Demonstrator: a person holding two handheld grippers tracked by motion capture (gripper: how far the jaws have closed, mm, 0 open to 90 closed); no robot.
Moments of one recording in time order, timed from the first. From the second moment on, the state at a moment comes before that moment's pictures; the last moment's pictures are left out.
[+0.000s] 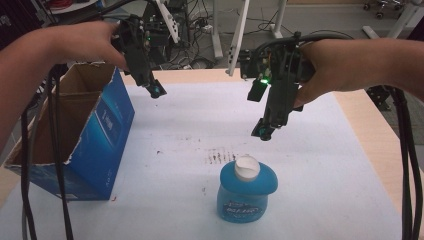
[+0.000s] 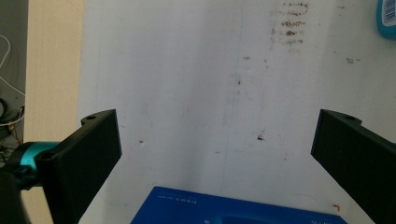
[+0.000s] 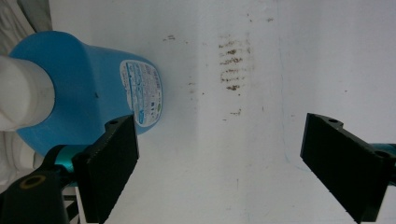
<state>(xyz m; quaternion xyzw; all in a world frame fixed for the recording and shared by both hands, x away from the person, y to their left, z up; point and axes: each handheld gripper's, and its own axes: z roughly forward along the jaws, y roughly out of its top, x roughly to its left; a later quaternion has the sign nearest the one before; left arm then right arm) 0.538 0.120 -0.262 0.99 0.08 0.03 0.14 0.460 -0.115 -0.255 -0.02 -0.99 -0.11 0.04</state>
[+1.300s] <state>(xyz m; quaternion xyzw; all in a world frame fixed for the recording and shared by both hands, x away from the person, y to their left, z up) 0.532 0.117 -0.259 0.99 0.08 0.03 0.13 0.458 -0.121 -0.248 -0.02 -0.99 -0.13 0.04</state>
